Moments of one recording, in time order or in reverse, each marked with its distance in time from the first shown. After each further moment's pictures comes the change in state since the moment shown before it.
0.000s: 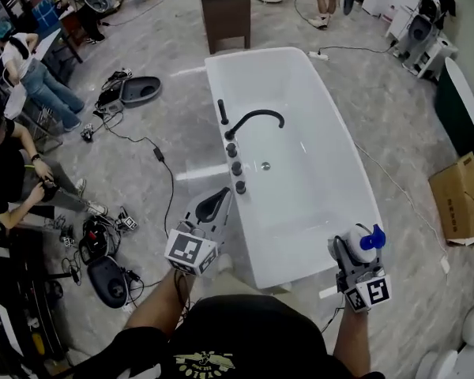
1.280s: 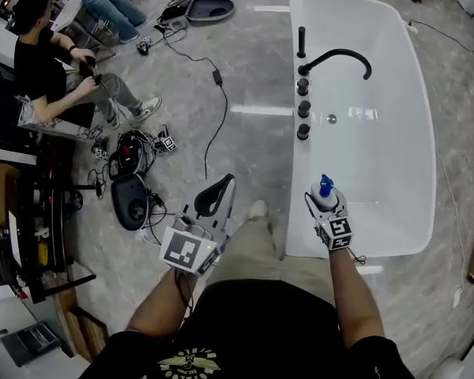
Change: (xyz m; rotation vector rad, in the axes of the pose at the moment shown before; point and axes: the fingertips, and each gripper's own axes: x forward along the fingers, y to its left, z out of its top) left arm -0.125 0.035 -0.112 -0.035 0.113 0.336; right arm 0.152 0.113 -0.381 0.015 0.402 0.412
